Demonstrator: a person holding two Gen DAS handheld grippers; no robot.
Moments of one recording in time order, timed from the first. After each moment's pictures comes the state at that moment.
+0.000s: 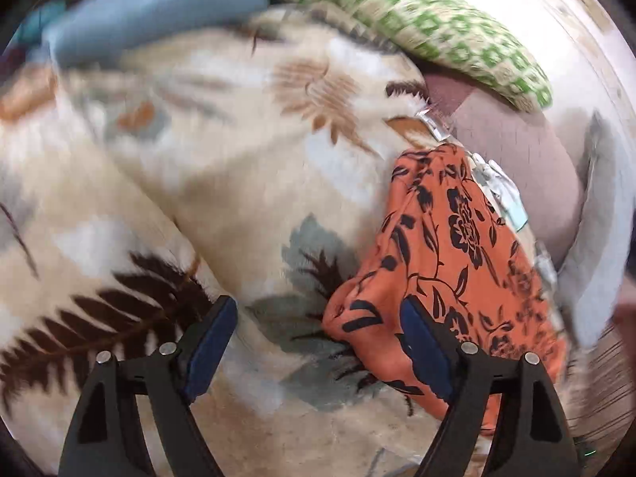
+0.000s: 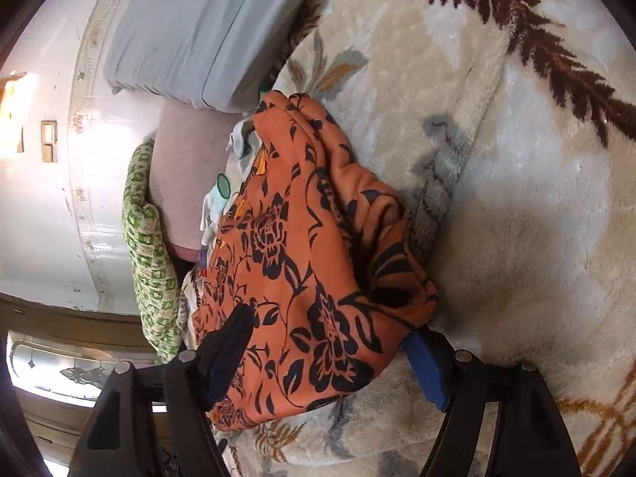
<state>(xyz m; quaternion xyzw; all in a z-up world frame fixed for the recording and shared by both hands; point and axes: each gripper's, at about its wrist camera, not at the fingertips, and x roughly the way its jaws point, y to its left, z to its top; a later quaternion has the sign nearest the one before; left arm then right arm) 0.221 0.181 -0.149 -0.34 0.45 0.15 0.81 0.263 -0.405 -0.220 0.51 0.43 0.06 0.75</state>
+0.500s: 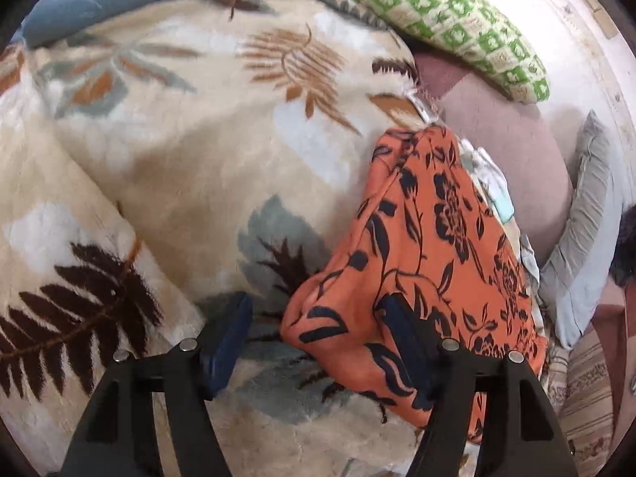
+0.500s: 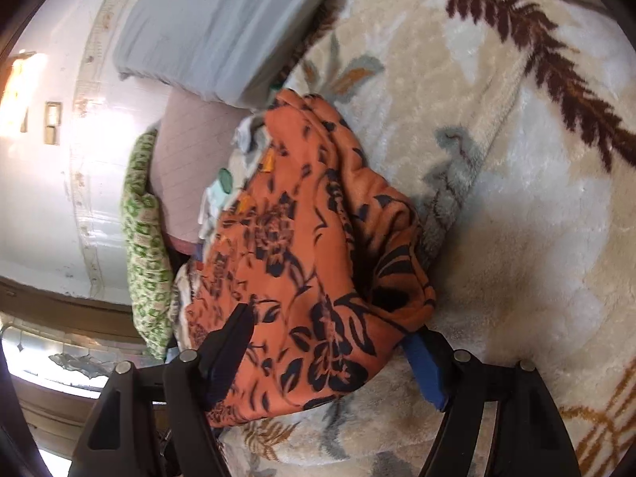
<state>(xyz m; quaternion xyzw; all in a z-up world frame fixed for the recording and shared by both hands) 0.241 0.167 -0.158 -0.36 0.46 0.13 0.80 0.266 -0.408 -0.217 0.48 0.43 0.06 0.76</state>
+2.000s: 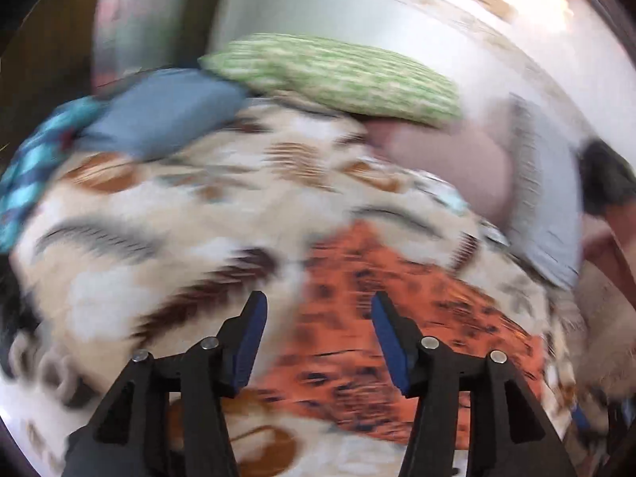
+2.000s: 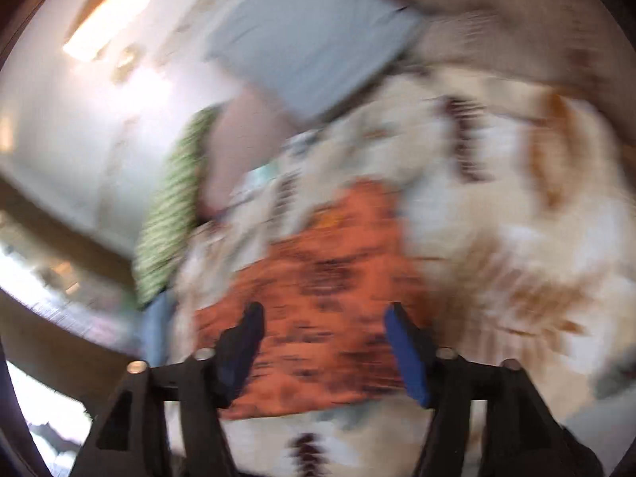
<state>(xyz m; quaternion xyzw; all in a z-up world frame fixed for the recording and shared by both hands) 0.079 0.120 -0.023 -0.22 0.38 0.09 0.89 0.099 -0.399 -0.093 0.37 0.40 0.12 0.83</state>
